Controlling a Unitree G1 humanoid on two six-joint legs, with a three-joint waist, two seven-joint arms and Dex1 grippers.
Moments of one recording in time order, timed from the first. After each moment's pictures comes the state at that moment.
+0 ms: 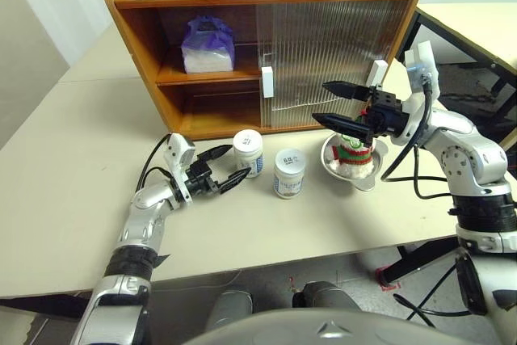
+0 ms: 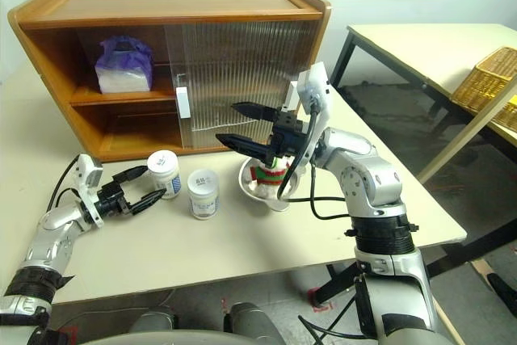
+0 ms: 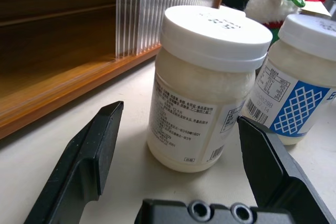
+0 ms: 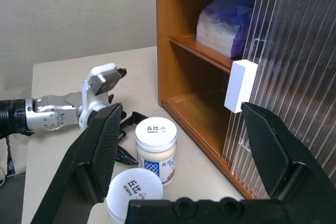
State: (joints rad) left arm -0.25 0.41 0.06 0.49 -0.32 -0.19 -1.04; right arm -0.54 -0.51 -0.03 -0.06 0.62 0.49 1.04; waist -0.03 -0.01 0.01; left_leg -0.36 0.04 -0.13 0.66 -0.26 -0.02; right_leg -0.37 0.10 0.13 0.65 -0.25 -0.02
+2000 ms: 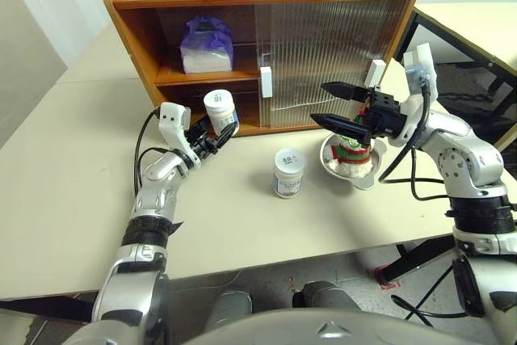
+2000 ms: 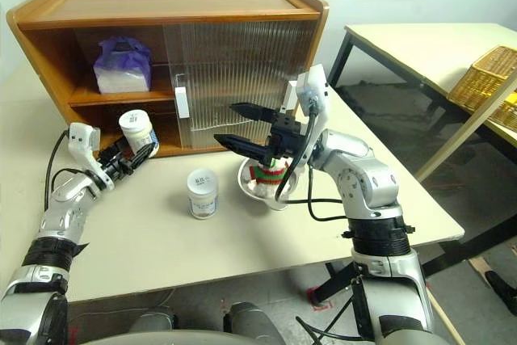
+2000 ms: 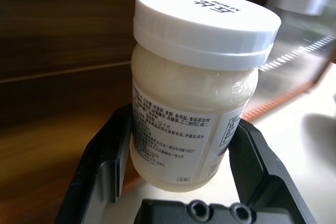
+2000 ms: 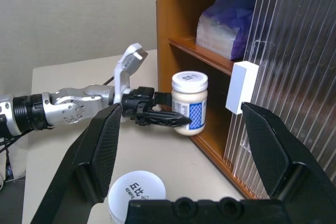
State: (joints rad) left arm -0.43 0.34 0.14 0.56 -0.27 -0.06 -0.63; right arm -0.53 -0.49 -0.03 -0.06 0.62 0.48 1.04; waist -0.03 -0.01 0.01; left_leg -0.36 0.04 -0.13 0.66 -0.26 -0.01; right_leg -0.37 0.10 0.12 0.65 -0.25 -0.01
